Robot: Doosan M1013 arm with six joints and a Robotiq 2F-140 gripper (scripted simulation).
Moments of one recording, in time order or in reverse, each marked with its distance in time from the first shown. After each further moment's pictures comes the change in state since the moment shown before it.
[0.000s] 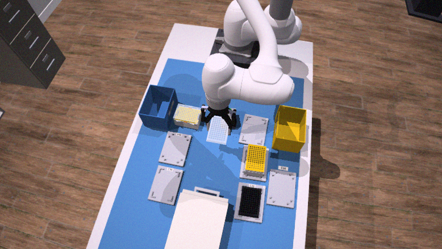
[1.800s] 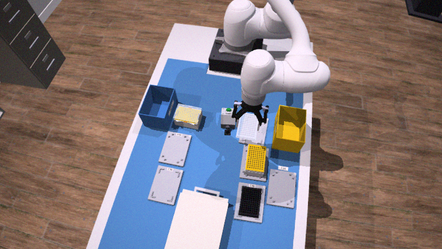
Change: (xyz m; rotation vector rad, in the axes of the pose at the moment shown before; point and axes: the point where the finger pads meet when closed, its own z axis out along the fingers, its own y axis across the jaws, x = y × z) arm -0.042 -0.121 0.000 0.000 0.000 0.000
